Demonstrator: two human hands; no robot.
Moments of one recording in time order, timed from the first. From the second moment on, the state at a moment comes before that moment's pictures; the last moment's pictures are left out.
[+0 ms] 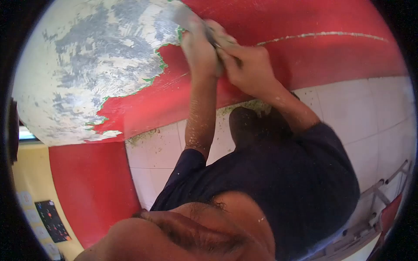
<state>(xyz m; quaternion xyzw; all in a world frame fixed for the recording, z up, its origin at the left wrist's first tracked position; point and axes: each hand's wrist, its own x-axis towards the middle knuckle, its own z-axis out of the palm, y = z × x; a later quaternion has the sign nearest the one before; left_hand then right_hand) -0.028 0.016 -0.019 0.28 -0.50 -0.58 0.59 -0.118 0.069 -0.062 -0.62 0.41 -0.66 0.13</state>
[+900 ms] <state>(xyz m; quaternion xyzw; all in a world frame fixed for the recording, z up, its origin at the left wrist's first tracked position) 0.029 -0.062 -0.091 0.10 -0.89 0.35 0.29 -0.222 0.101 -0.154 -0.74 0.31 -0.58 0.13</state>
